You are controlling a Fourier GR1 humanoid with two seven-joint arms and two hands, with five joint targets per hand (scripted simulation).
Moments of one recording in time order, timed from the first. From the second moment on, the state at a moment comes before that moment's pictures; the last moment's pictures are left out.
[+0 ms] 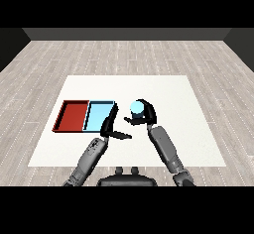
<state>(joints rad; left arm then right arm) -0.26 0.00 -0.38 -1.33 0.14 0.23 -0.32 -0.45 0.00 0.23 -1.29 -0.10 -0.24 -0.22</state>
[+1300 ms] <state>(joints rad) -0.45 0.00 -0.55 -1.10 0.36 0.39 -0.37 -0.49 0.00 0.36 -1.24 -0.21 -0.28 -0.30</state>
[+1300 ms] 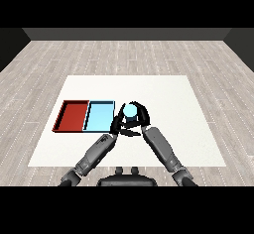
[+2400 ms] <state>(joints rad) -0.55 0.02 -0.60 -1.01 0.43 0.44 -0.39 -0.50 -0.01 0.46 -1.26 -0.24 -0.35 -0.27</state>
